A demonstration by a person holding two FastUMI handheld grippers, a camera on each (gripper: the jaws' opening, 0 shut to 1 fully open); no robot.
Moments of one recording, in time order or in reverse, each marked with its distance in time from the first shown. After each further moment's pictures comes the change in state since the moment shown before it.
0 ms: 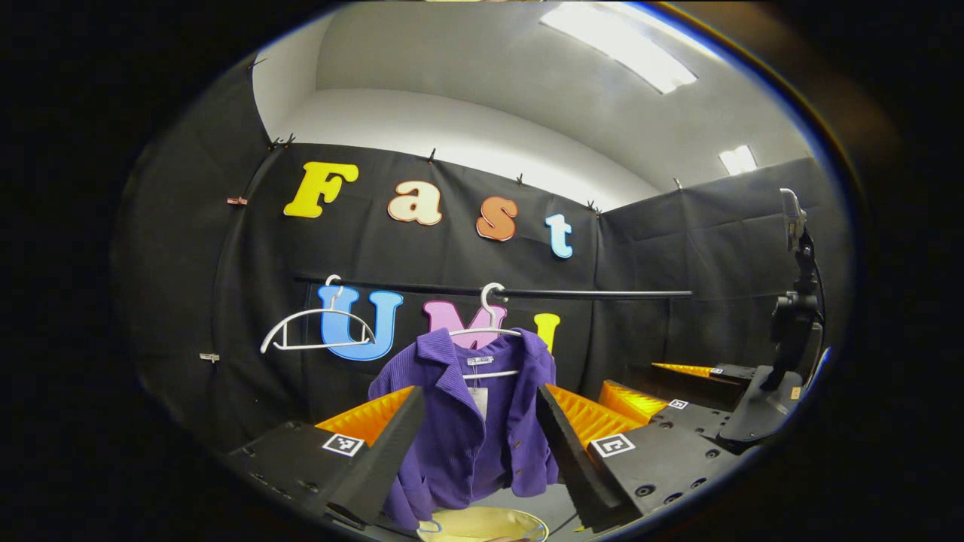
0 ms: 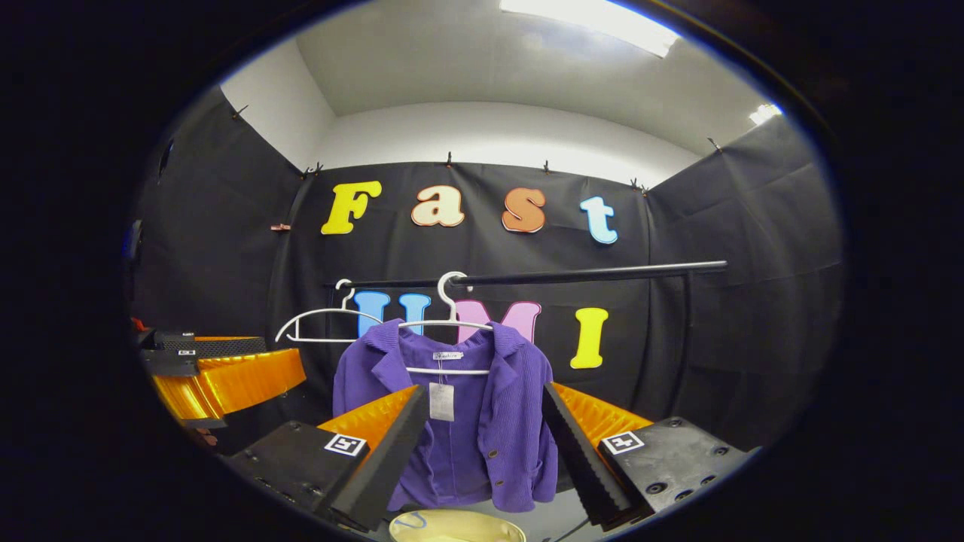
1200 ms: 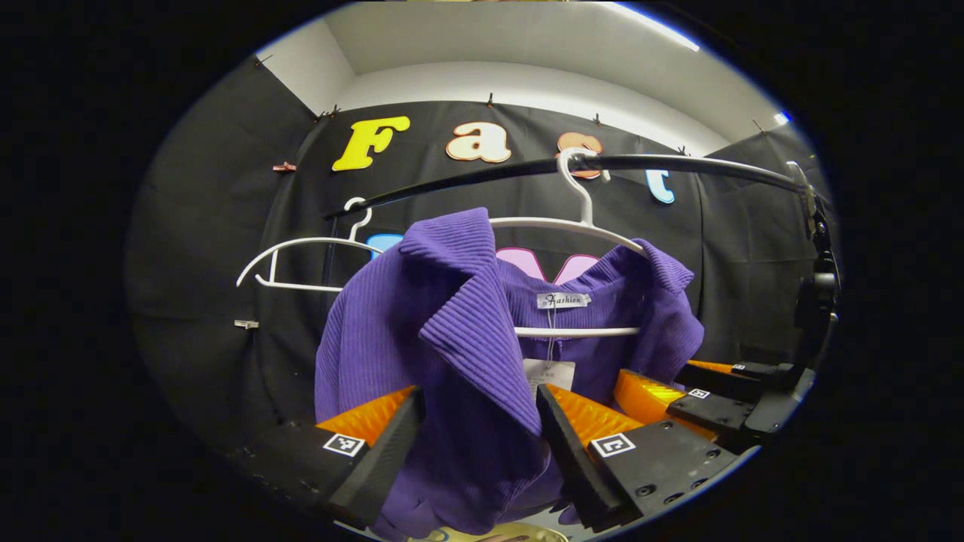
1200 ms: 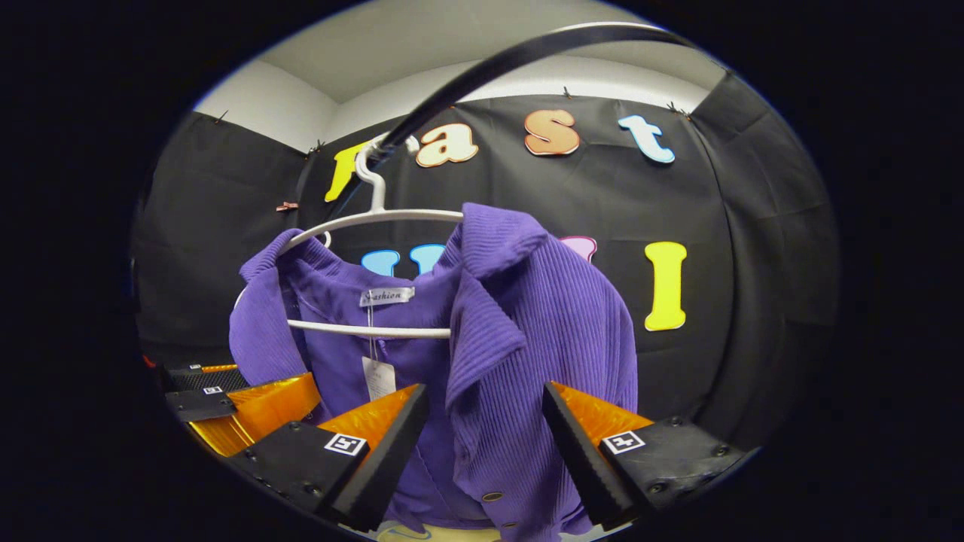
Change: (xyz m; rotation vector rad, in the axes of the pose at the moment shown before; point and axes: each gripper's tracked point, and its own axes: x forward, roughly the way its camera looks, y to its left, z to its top) left arm 0.179 0.047 -0.141 -0.005 0.109 0.383; right arm 0.201 -0.025 -0.158 0.151 0.140 0.207
